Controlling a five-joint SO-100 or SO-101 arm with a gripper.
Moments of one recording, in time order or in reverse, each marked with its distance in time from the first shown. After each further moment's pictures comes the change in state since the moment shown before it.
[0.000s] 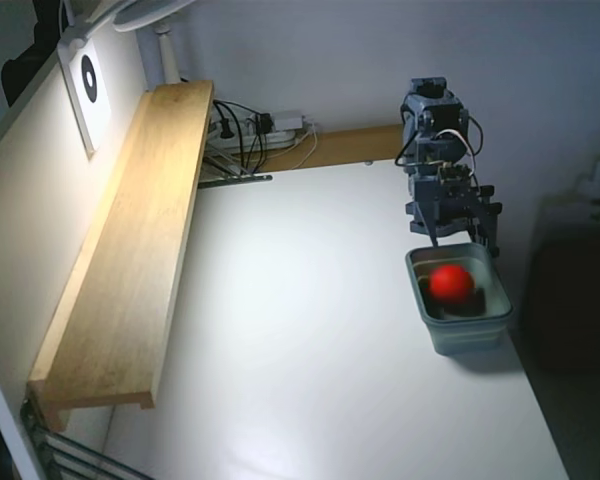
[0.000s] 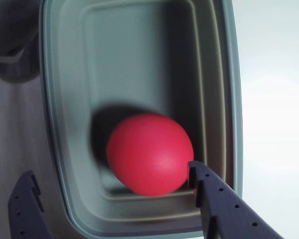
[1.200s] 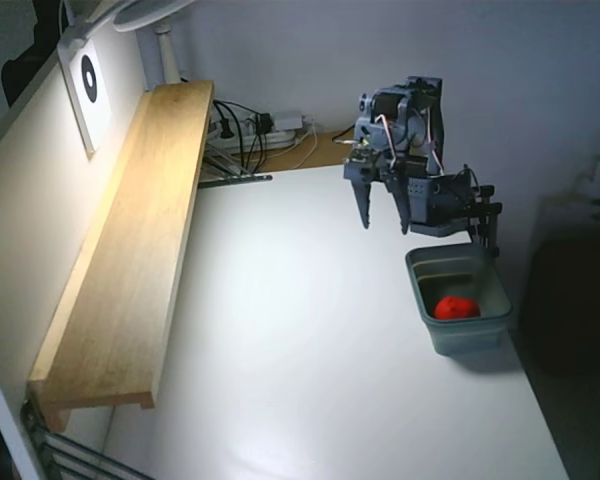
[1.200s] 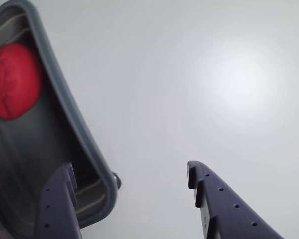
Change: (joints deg) arm 25.8 5.7 -0.4 4.9 0.0
